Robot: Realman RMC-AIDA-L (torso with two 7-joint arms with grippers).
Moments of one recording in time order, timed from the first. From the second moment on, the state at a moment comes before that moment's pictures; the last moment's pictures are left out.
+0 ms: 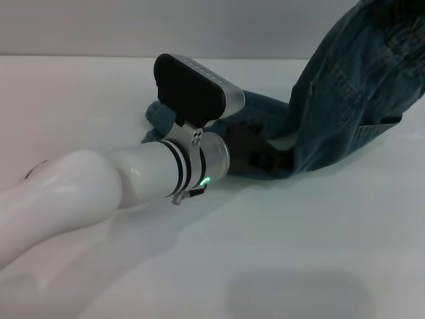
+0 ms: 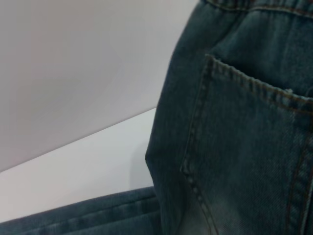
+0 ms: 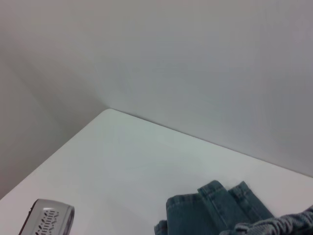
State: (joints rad) left arm -0.60 -2.08 2.19 0.94 1.78 0.20 -2.36; right arm 0.87 1.88 -0.52 -1.13 -2.32 -1.84 2.35
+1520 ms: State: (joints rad) left arm -0.56 -2.06 2.12 1.02 1.79 0.26 -2.32; right arm 0.91 1.89 -0.59 -1.03 -2.26 -1.82 2.34
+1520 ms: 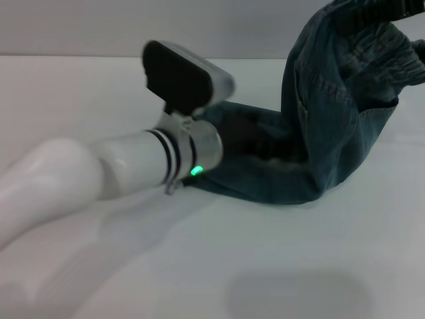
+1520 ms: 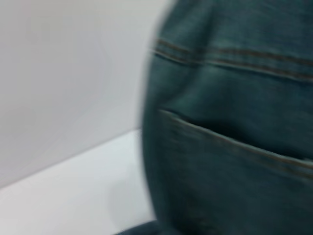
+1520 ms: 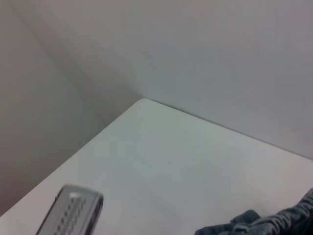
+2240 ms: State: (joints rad) left arm -0.49 -2.06 1.78 0.97 1.79 0.18 -2.16; right arm 0.93 1.91 -0.65 -0.85 -2.20 -1.66 2.20
